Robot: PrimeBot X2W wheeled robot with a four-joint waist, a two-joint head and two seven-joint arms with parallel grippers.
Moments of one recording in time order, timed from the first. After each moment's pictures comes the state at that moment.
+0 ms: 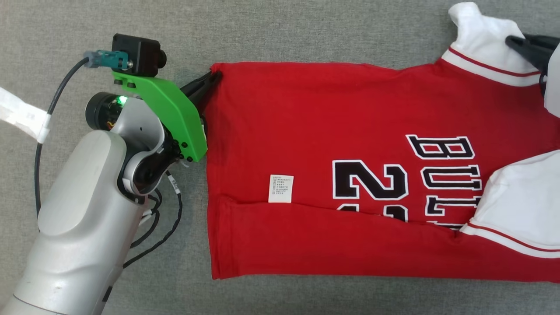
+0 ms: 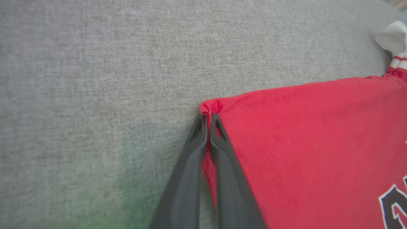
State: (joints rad) left arm -0.76 0.27 -0.49 0.30 -0.81 -0.09 0.46; right arm -0.81 -0.81 0.38 0.07 0.81 0.13 0.76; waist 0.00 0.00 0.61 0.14
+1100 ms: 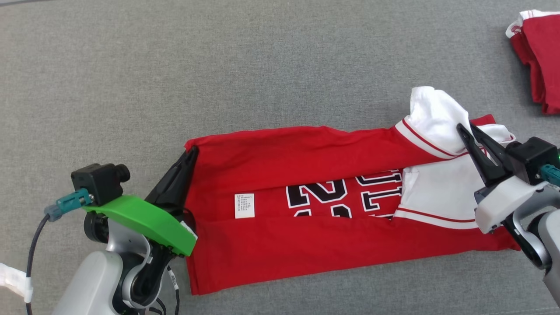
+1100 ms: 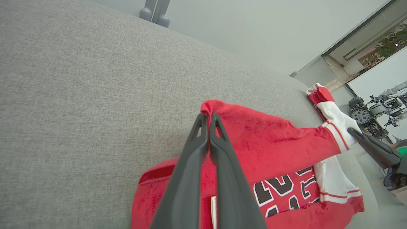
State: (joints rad) left arm -0.25 0.30 -0.37 -0.05 -0.86 0.01 0.13; right arm -0.29 -0.57 0.27 0.09 0.28 0.13 -0.04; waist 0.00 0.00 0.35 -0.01
